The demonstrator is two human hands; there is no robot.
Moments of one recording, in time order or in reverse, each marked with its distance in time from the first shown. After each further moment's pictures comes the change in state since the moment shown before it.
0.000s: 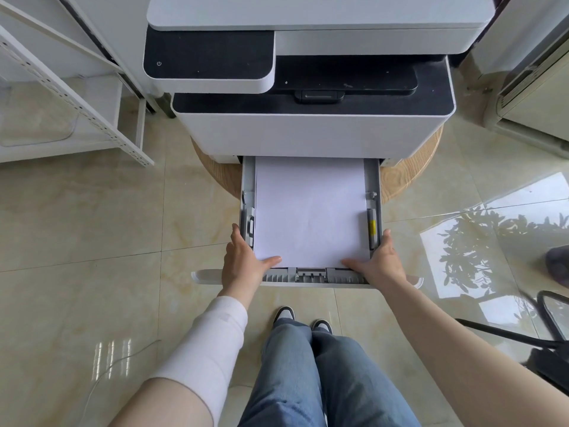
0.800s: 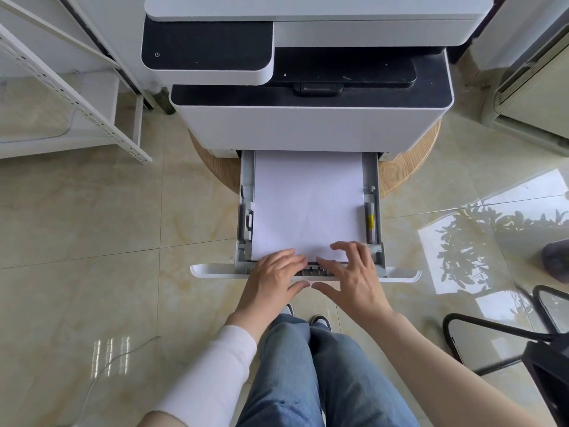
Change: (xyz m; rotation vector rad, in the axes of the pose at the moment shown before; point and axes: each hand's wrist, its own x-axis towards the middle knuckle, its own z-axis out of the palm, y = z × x) left_hand -0.037 -0.013 0.032 0.309 0.029 0.931; right_hand -0.043 0.014 0.035 -0.395 0.273 -0.882
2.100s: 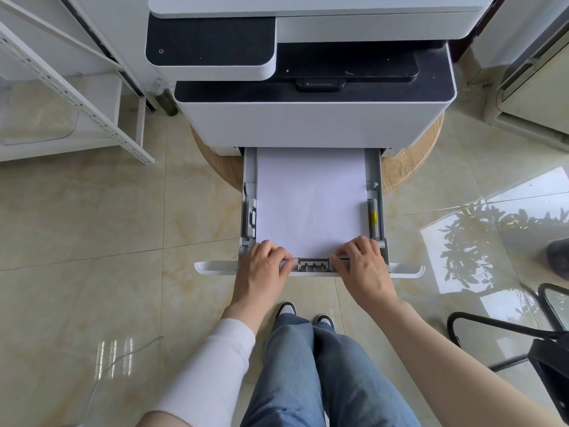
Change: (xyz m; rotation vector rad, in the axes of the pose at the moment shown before) left_hand -0.001 -0.006 -0.019 0.023 0.012 -0.299; right_hand 0.010 0.000 -0.004 0.084 -0.097 0.302
